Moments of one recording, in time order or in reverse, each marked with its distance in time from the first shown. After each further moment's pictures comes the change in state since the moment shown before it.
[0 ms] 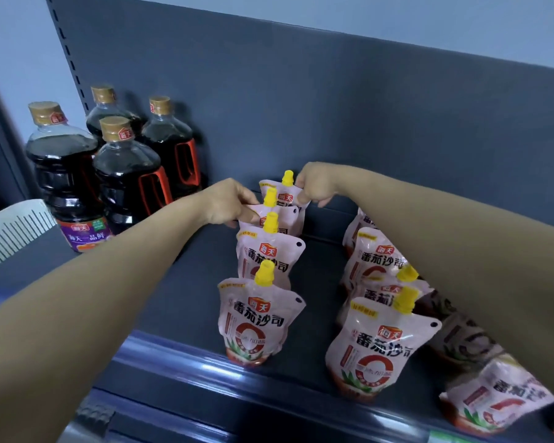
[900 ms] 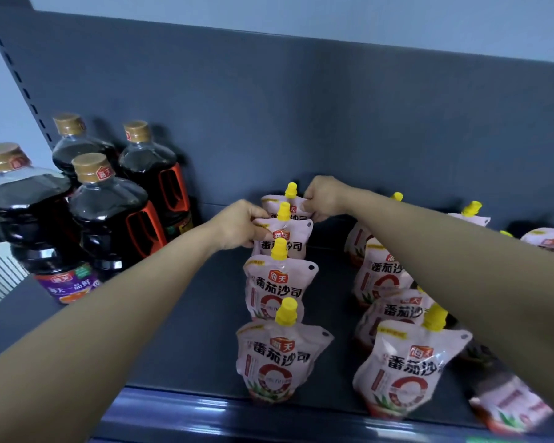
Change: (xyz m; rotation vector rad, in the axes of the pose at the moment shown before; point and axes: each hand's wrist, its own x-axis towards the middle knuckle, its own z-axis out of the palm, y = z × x) left_hand 0.038 -0.009 0.008 -0.098 -0.112 0.083; right_hand 0.025 0.022 0.009 0.171 0.160 0.104
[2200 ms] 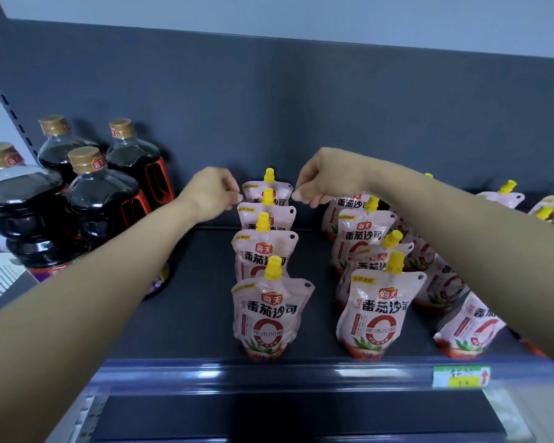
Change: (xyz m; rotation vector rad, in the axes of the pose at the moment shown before) left_hand -0.029 0.022 -0.020 0.195 0.280 0.090; right_hand -0.117 -0.007 -0.031 0.094 0.019 -0.137
